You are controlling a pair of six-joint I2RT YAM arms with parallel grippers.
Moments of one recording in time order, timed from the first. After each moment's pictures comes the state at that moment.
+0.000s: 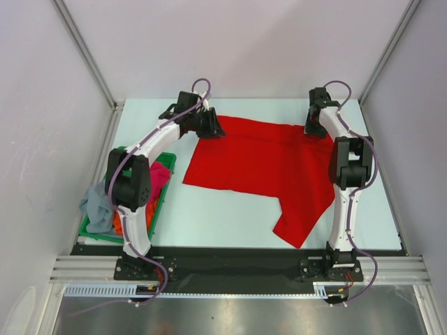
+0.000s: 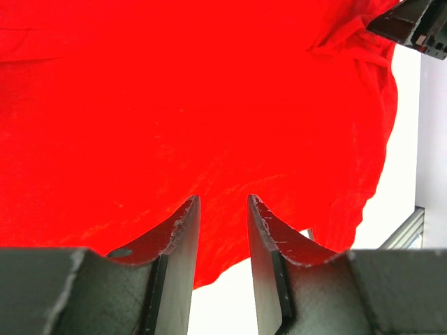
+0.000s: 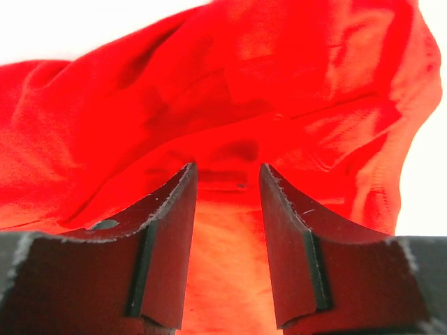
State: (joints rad) left arm -0.34 1.98 1.64 -0.43 0.44 -0.47; right arm 0.04 2.30 1.97 -0.75 0.28 0.28
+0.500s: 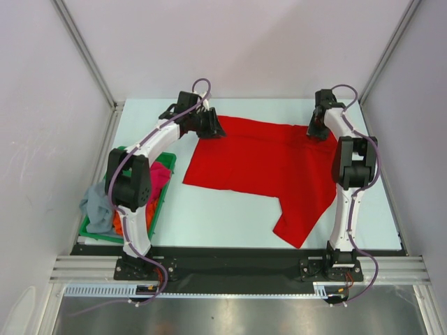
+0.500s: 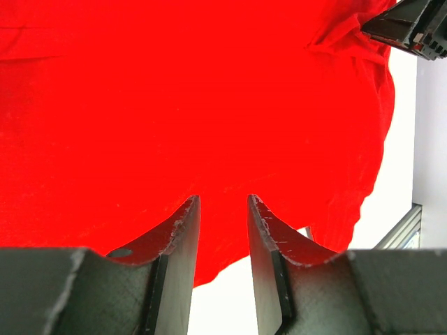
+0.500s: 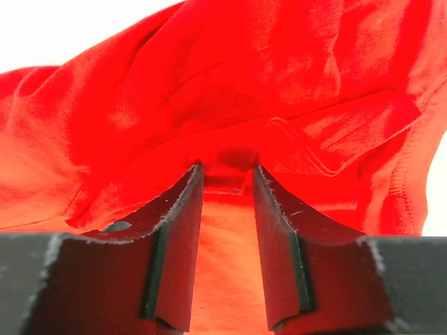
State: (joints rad) left arm -0.34 1.98 1.64 -0.43 0.45 -0.47; right arm -0.01 2.28 1.93 -0.74 0.18 0.35
